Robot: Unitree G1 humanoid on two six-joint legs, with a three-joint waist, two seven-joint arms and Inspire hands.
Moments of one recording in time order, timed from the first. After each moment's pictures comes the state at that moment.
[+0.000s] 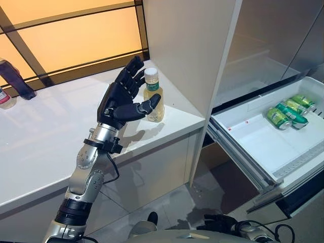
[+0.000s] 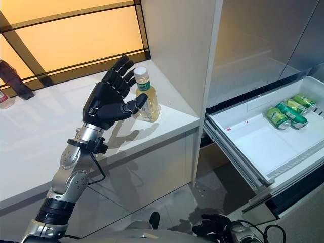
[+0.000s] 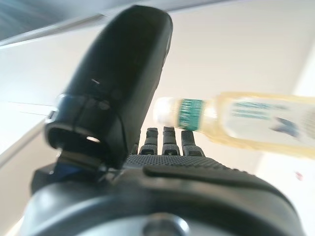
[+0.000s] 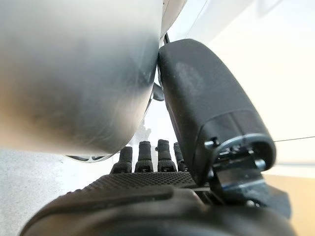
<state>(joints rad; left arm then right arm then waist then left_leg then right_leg) -0.12 0.40 -0.08 -0.16 -0.63 -0.17 -0.15 -0.09 -0.30 0.27 1.25 0.13 0.06 0.32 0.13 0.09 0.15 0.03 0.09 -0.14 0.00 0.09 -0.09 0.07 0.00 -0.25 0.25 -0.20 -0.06</state>
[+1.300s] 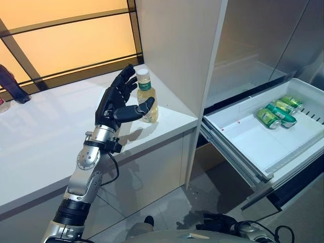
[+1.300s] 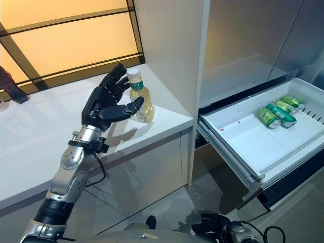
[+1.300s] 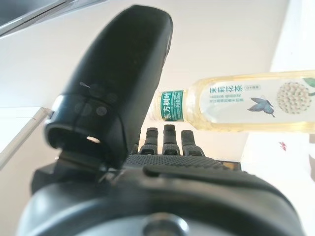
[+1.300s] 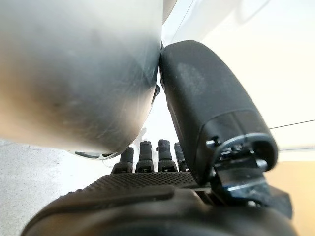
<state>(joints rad) -0.12 0.41 -0.08 -0.14 -0.52 -0.16 -0.04 -0.08 -0.29 0.25 1.23 0.13 0.06 0.32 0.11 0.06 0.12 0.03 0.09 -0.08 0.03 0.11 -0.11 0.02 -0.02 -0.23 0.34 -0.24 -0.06</state>
